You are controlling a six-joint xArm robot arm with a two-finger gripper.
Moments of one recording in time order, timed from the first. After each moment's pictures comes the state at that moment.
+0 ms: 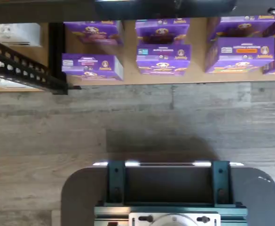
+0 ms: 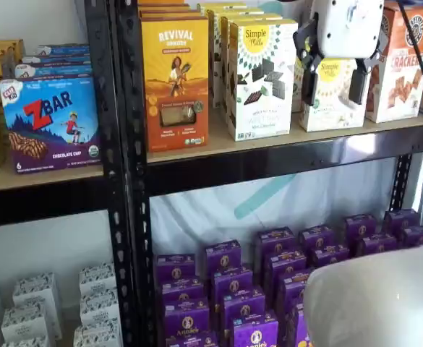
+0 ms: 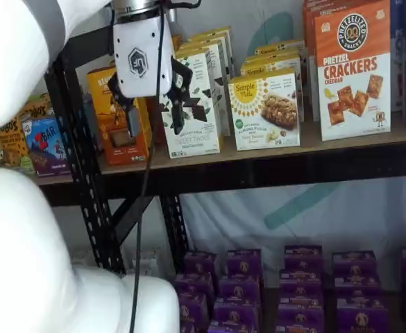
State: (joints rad) arm -0.07 -0.85 -1.14 0.08 1.98 -0.03
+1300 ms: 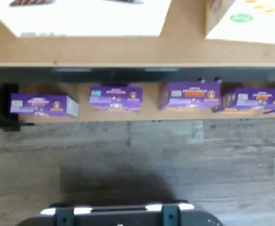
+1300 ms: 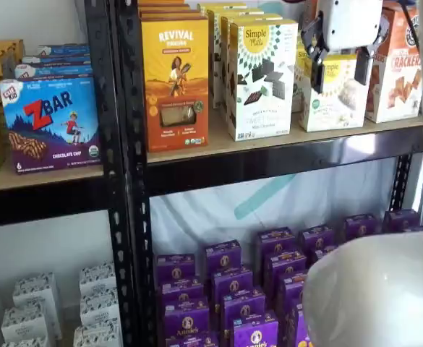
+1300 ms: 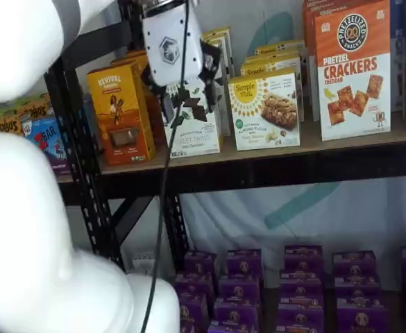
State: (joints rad) arm -0.16 -0.73 -1.18 -0.03 1.80 -0.16
